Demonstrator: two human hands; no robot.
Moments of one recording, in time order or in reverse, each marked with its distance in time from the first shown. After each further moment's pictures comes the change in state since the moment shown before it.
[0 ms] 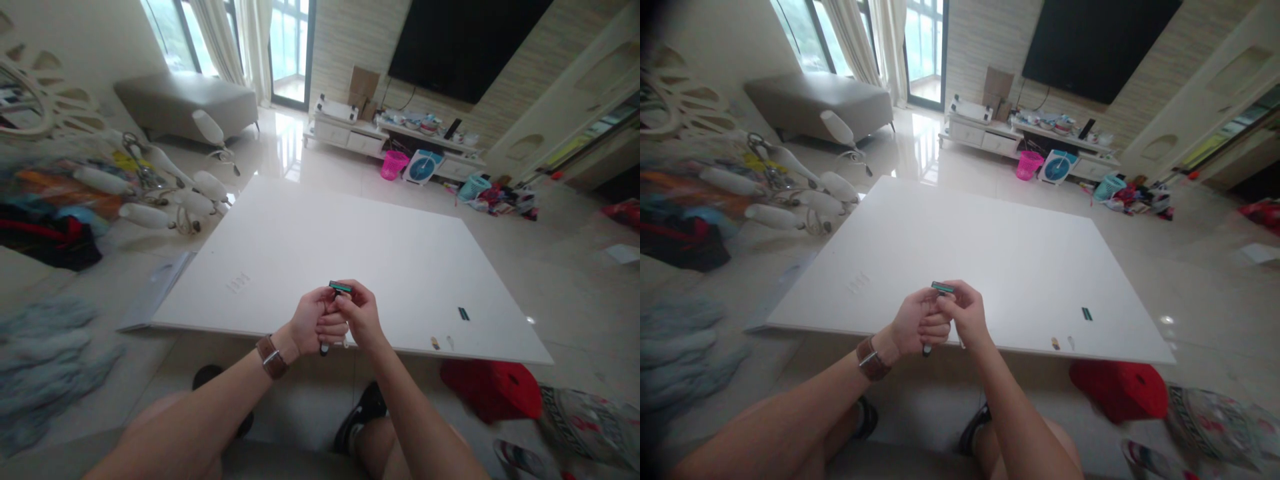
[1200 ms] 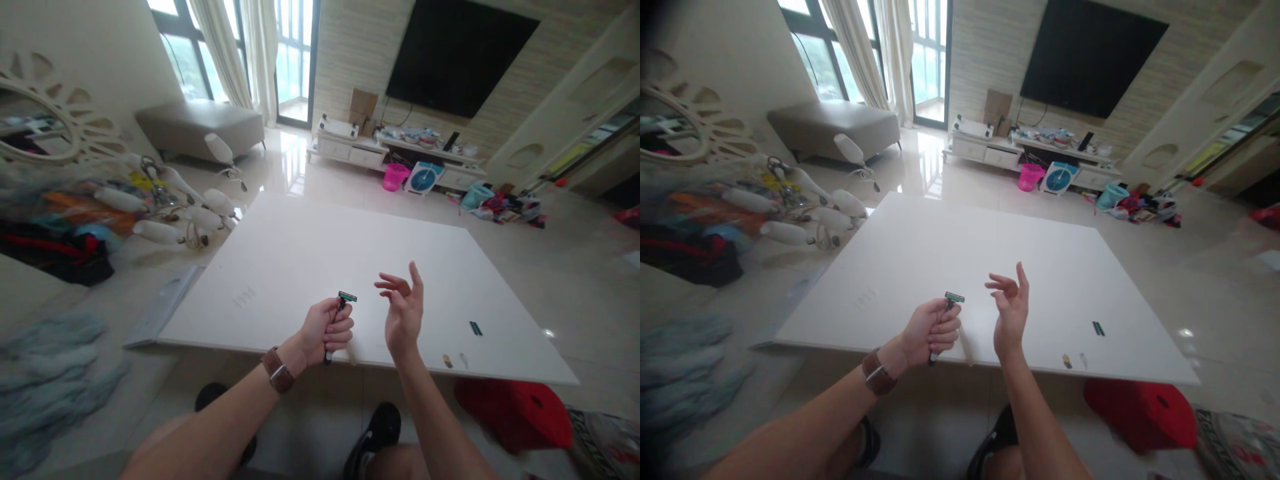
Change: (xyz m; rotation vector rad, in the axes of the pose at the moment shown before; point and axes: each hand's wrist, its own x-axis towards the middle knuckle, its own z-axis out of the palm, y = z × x) left_hand 0.009 0.011 -0.014 0.145 0.008 0.041; right_hand 0.016 -0.017 -0.038 -0.242 0.322 -0.399
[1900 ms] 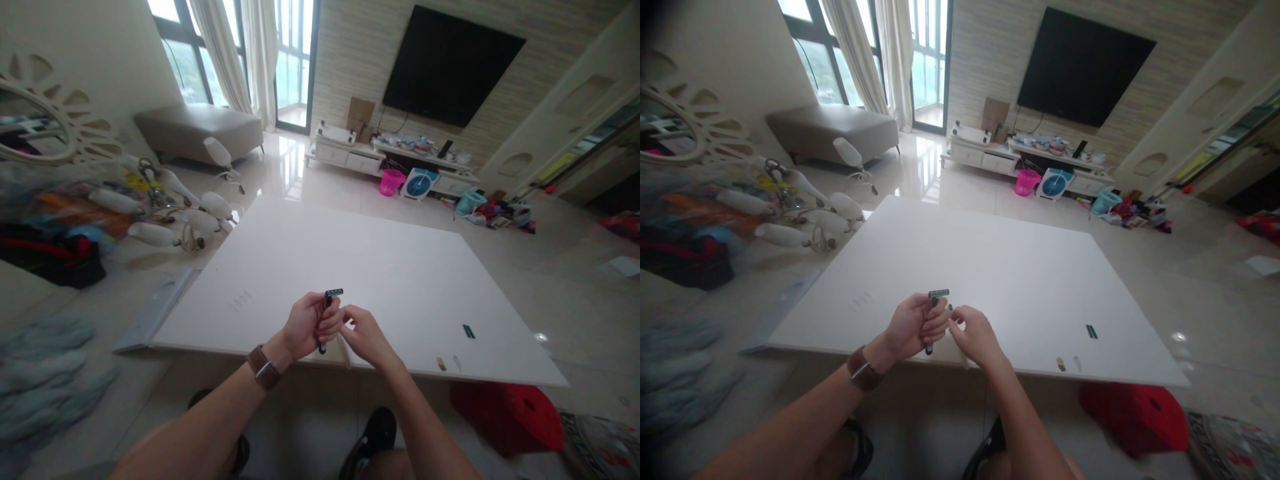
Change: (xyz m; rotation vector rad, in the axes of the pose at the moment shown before) left_hand -0.010 0.014 0.011 0.119 -0.017 0.195; right_hand -0.020 0.020 0.011 -0.566 -0.667 0.127
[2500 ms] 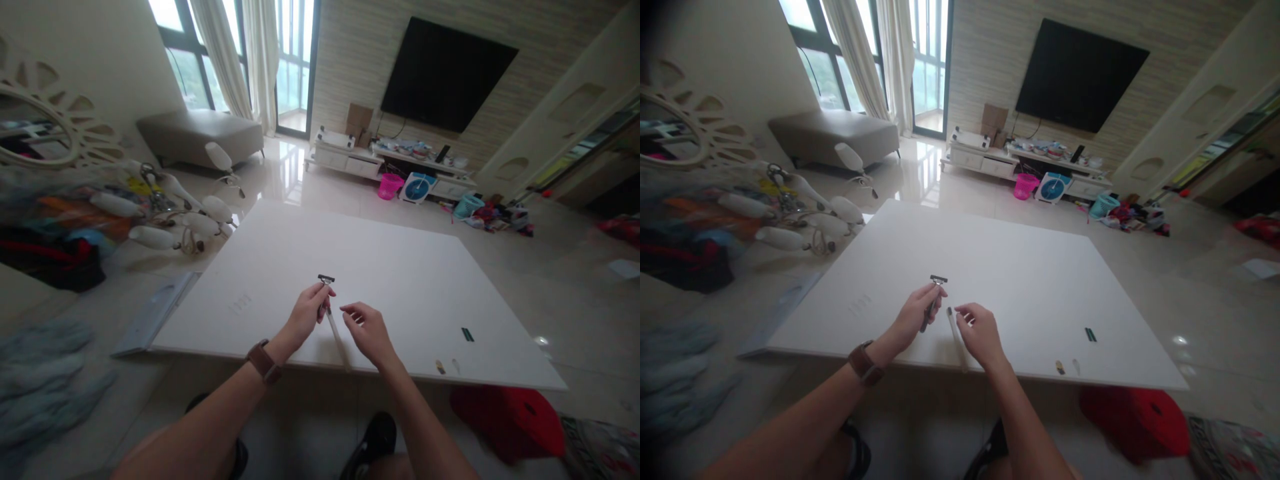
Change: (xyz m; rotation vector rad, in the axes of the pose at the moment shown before) left_hand 0.017 0.000 -0.015 0.571 0.538 0.367; right_hand 0.001 -0.002 -0.013 0.117 0.189 0.109
